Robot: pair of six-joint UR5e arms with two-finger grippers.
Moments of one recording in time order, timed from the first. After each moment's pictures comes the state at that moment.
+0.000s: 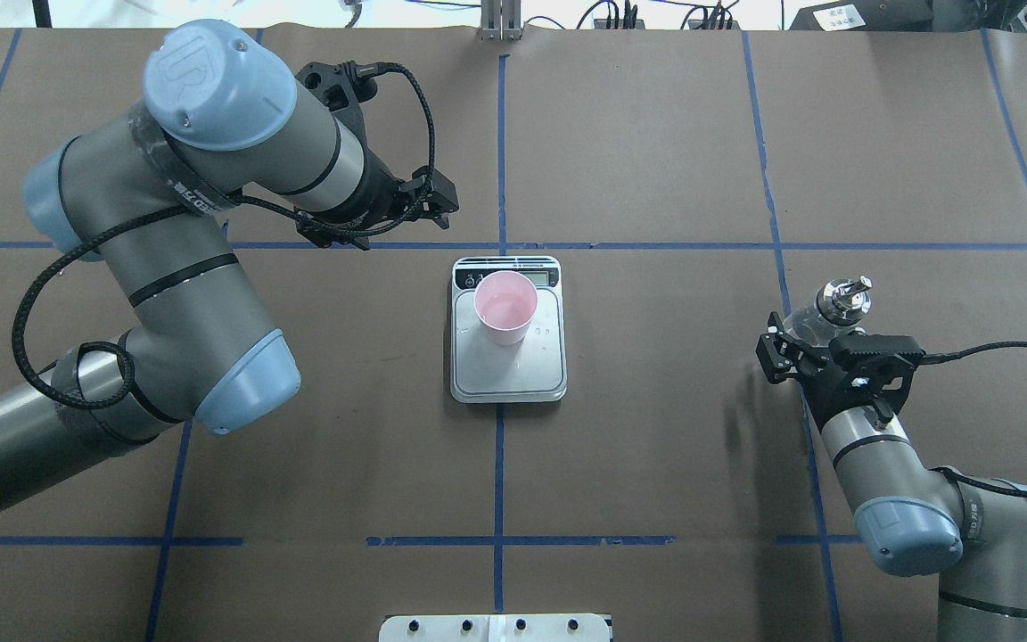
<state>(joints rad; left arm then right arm) -0.70 -2.26 -1.76 -1.70 -1.96 -1.35 0.24 -1.63 1.75 -0.78 0.66 1.34</state>
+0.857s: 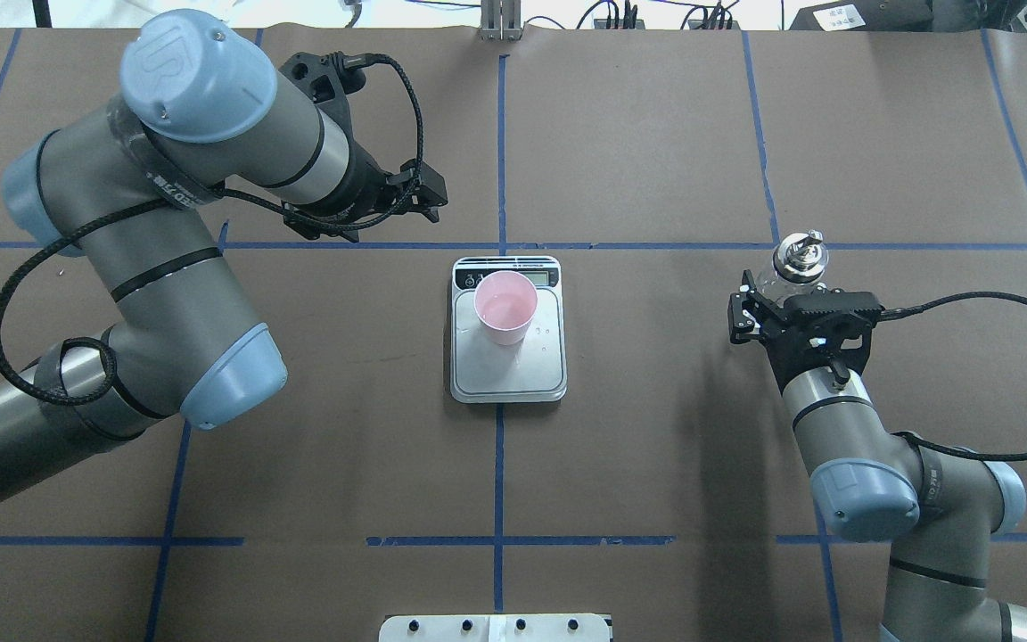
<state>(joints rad) -0.72 -2.24 -1.78 -1.70 -1.96 -1.32 0.30 -1.51 1.82 -0.92 0.67 1.17</state>
